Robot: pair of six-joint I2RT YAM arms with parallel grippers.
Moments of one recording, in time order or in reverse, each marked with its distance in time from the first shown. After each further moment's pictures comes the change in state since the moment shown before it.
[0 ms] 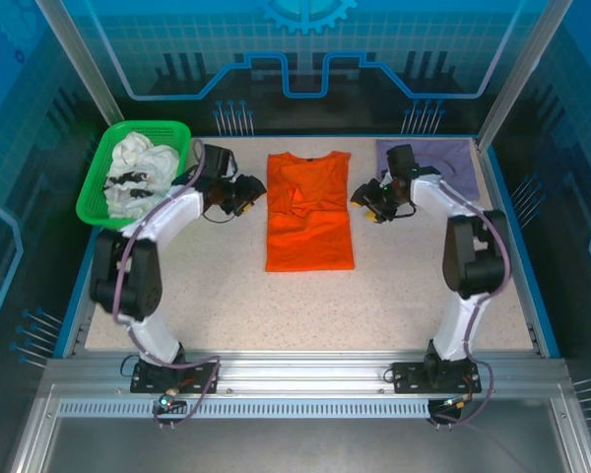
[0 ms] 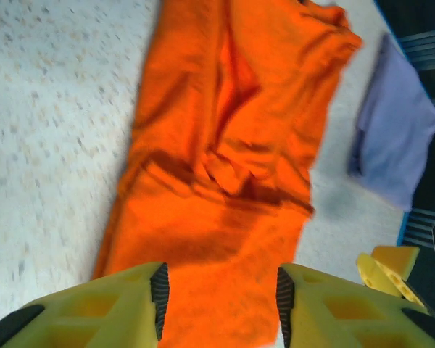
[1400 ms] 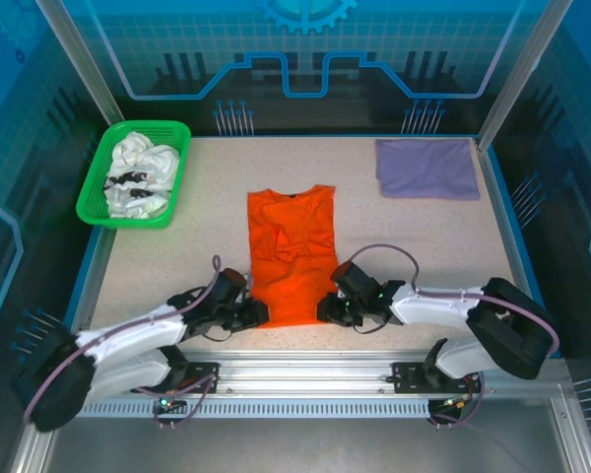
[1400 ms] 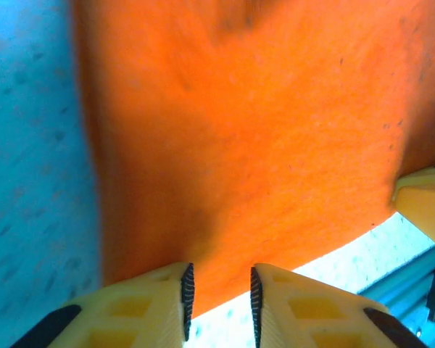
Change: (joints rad) left arm -0.483 -0.696 -0.933 0.129 -0.104 -0.111; right arm 0.737 -0.463 -0.846 0.450 0.217 0.303
